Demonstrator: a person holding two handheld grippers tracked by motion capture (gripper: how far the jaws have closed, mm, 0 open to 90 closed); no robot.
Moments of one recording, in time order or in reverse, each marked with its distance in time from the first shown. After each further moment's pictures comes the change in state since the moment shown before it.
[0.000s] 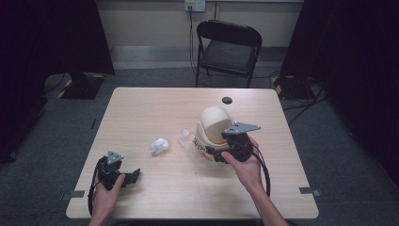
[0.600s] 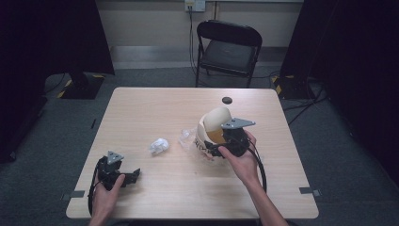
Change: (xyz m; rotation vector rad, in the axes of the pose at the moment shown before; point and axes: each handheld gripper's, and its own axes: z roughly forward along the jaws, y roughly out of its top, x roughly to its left) left arm 0.000 0.000 0.000 -0.001 -0.001 -0.004; right arm -0.010 0.006 0.019 0.016 -0.069 0.005
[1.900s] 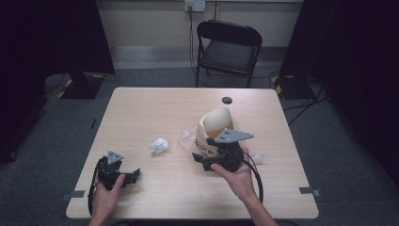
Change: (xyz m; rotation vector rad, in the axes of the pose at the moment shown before) left arm 0.000 0.000 0.000 0.001 0.001 0.003; right arm 0.056 -0.001 -0.023 -0.104 0.206 -0.042
